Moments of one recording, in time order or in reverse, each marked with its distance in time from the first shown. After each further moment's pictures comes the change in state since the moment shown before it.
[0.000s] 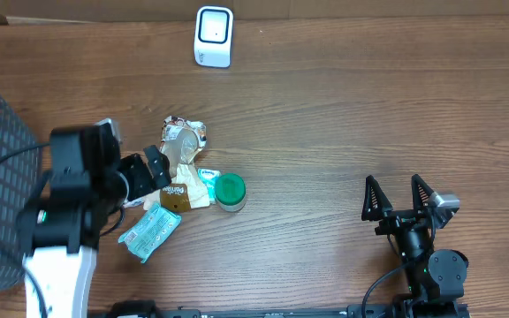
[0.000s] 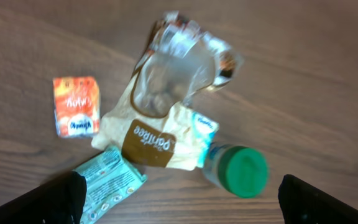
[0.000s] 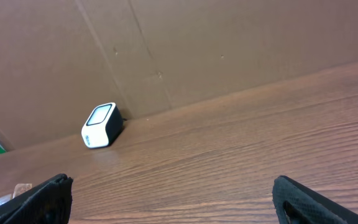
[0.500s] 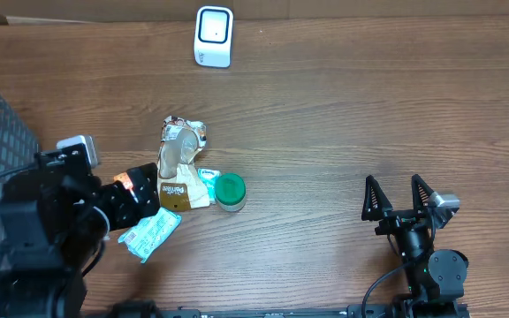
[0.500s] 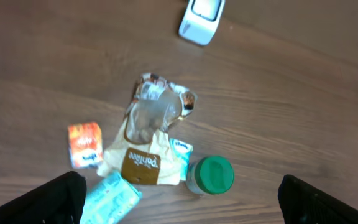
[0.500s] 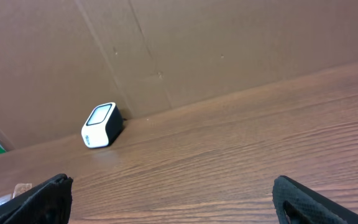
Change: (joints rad) left arm 0.000 -0.215 0.165 -0.106 0.005 0.089; right arm 0.000 0.000 0.000 0.000 0.000 0.000
